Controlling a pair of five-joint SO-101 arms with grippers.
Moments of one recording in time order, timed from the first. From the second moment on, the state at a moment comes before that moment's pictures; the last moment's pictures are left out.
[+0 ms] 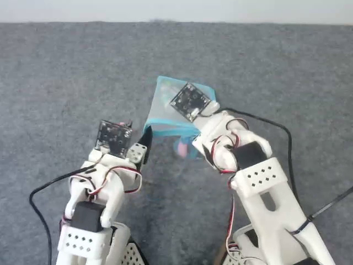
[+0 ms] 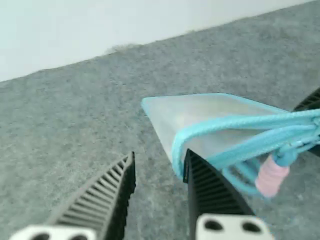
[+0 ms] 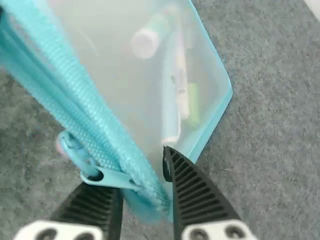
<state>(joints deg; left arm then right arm) 6.2 -84.4 76.6 49.0 -2.2 -25.9 -37.5 42.1 52.8 25.8</state>
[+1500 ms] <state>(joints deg) 13.2 -82.4 78.7 47.0 -3.0 -34.3 -31.5 26.3 68.4 16.4</state>
